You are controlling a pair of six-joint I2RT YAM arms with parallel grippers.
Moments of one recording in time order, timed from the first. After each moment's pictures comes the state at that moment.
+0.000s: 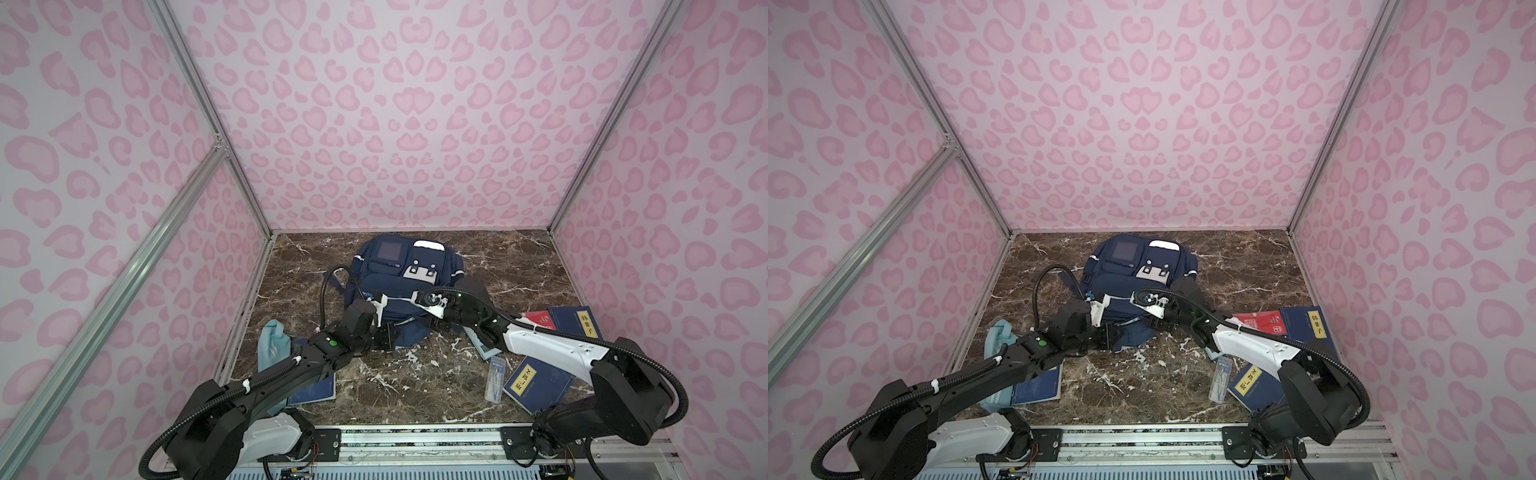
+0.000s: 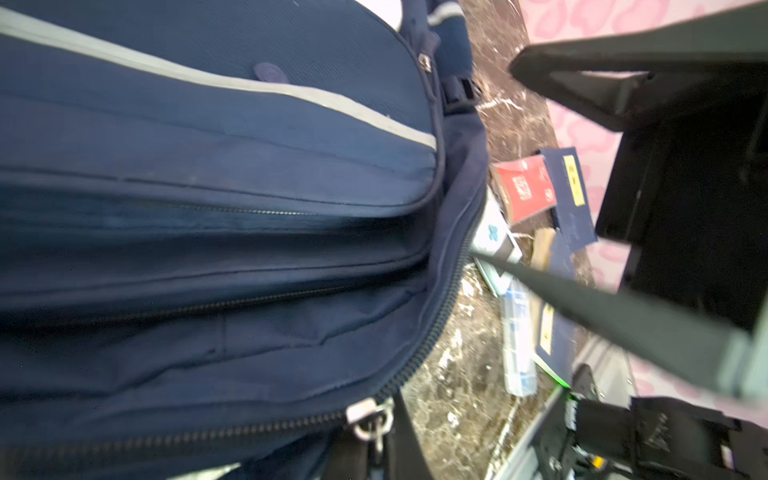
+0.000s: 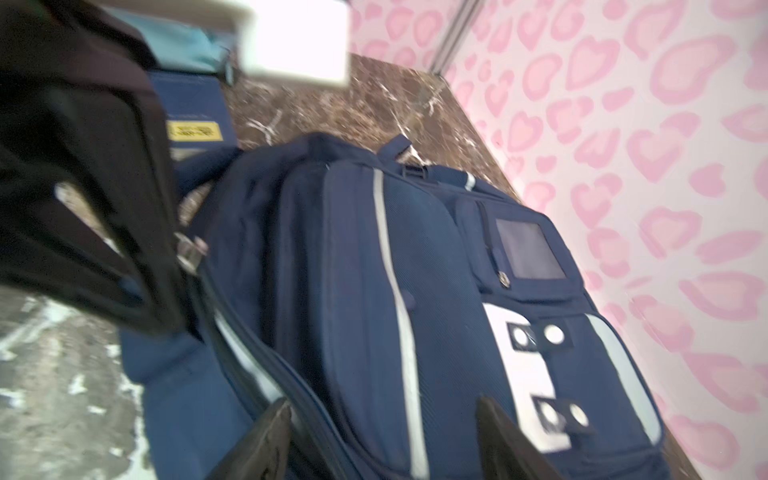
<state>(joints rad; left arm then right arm) -0.70 1.22 0.64 -0.11 0.22 -0.68 0.71 1.46 0.80 0.13 -0.28 -0.59</state>
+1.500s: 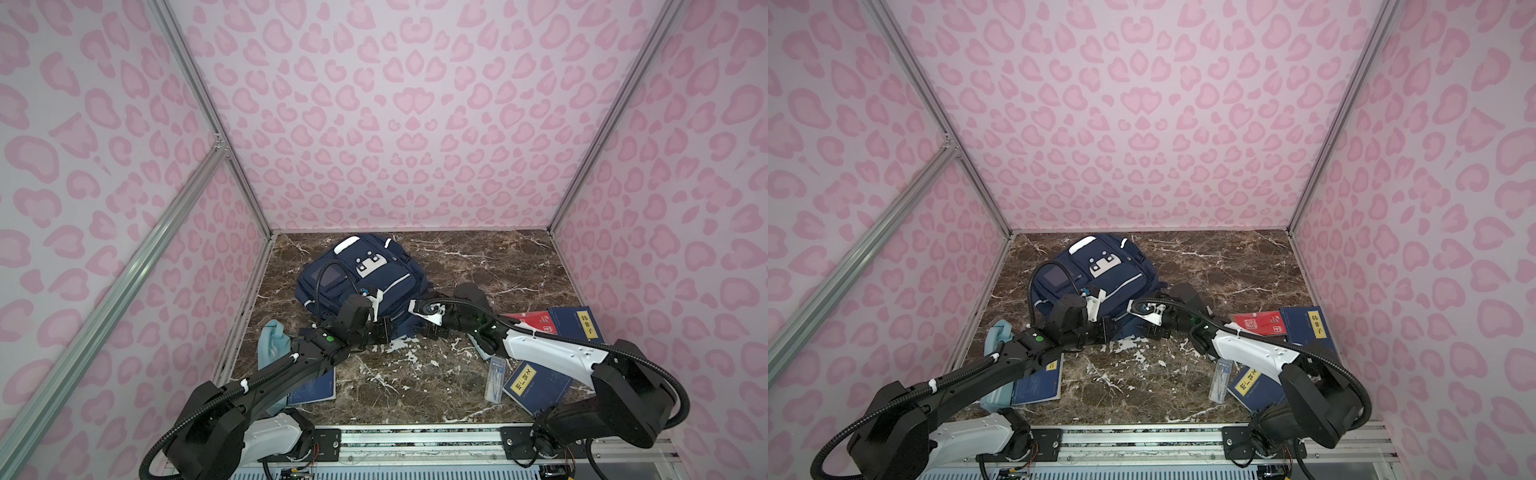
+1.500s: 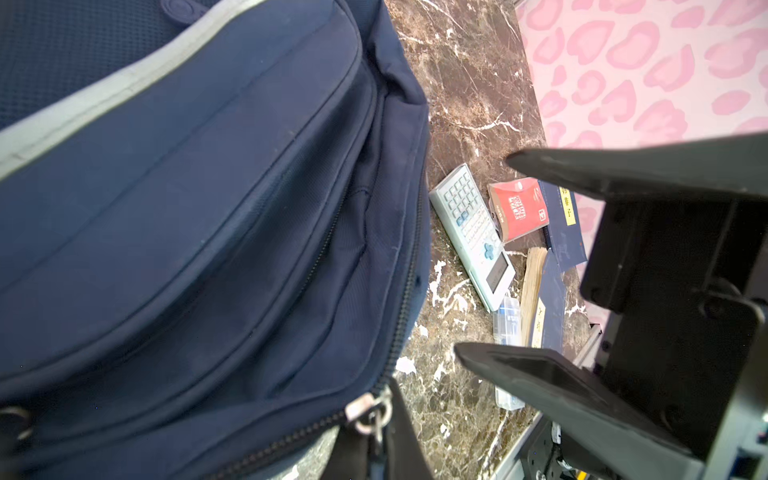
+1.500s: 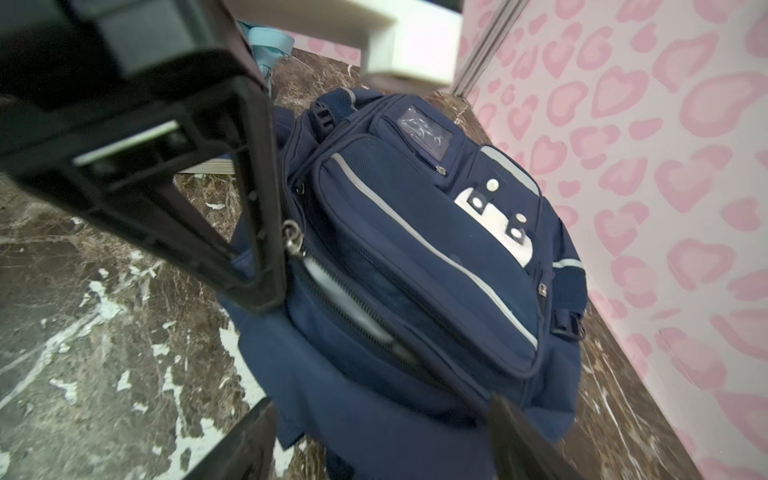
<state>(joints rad) -0.65 1.20 0.66 -0.13 0.25 -0.68 0.69 1.48 0.81 0.14 -0.30 -0.62</state>
